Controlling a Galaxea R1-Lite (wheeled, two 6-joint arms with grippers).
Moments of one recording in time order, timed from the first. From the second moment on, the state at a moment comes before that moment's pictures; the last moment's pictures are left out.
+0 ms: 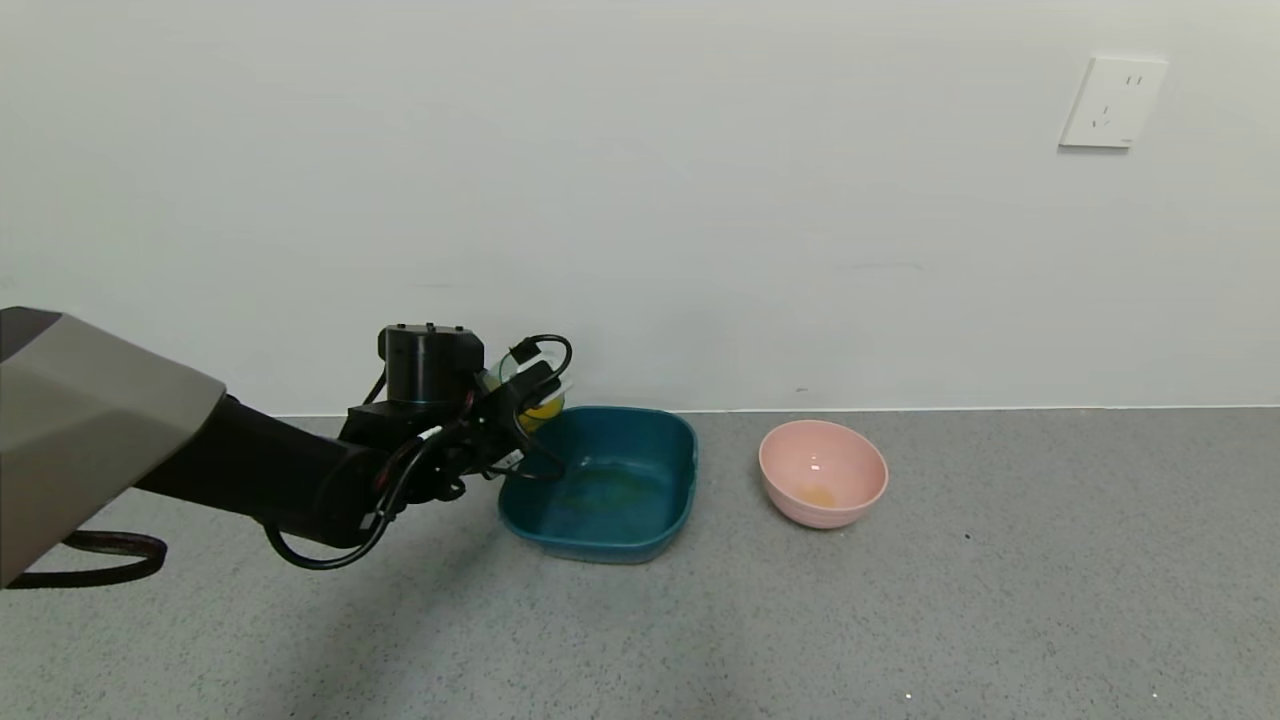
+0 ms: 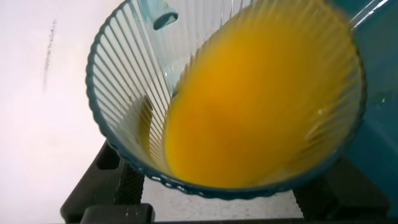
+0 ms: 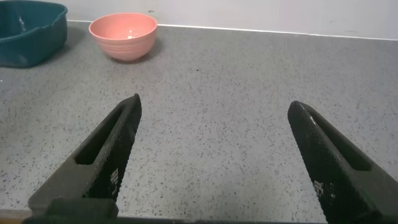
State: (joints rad) left arm -0.30 2.04 -1.06 -0.62 0.32 0.90; right arm 0.00 0.00 0.00 0.00 0.01 -0.01
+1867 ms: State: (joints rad) left arm -0.38 2.02 -1.10 -0.63 0.56 1.69; right arm 0.00 0.00 0.00 0.00 0.01 -0.01
